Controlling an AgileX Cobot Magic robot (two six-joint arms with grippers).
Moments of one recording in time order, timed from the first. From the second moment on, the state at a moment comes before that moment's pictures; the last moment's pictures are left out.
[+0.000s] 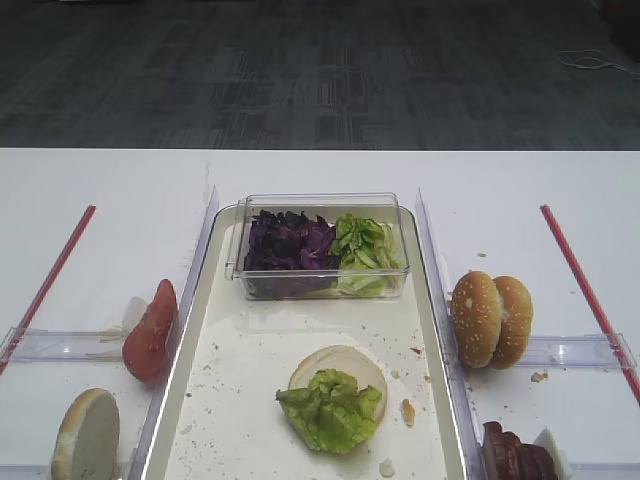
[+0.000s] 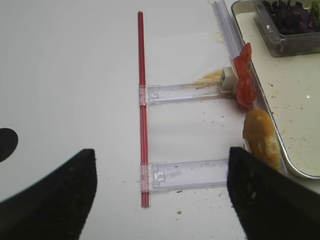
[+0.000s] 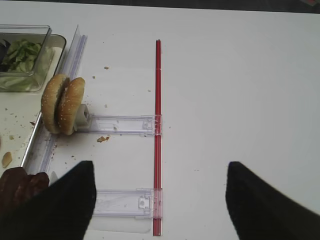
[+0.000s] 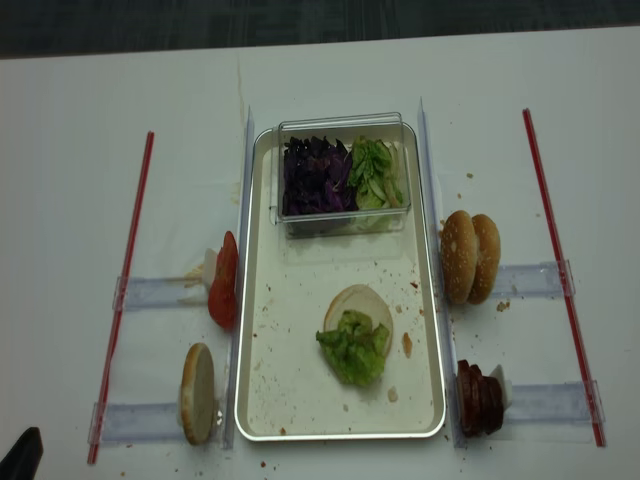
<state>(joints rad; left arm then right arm) -0.09 -0.02 -0.49 0.09 1.18 -0.10 -0.08 -0.02 -0.49 0.06 1.12 -0.10</state>
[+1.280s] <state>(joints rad) -0.09 0.80 -0.52 0.08 1.23 -0.11 -0.08 -0.02 -0.49 0.06 1.12 -0.11</state>
